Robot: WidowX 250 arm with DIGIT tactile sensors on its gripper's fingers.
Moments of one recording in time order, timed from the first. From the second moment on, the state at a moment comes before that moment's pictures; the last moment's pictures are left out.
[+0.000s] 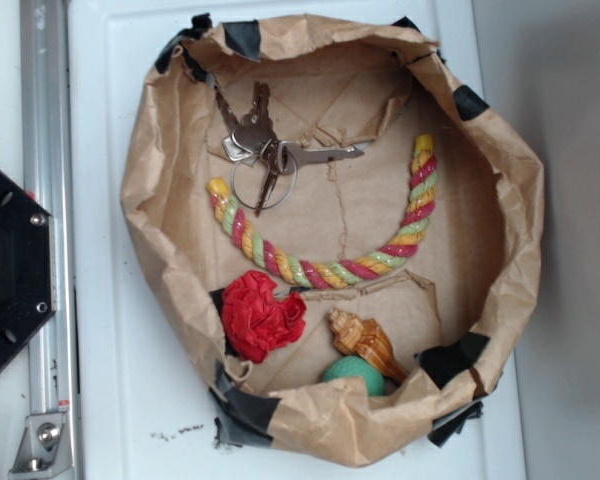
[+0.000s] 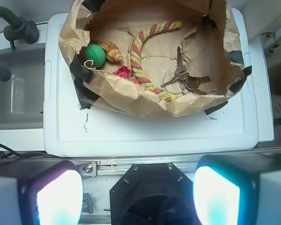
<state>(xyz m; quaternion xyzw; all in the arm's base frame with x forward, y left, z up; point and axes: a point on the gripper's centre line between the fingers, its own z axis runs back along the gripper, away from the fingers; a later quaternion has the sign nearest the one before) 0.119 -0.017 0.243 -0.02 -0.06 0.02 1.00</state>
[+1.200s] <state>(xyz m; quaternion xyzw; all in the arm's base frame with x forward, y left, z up) 0.276 0.004 0.104 -0.02 0.02 0.20 0.98</state>
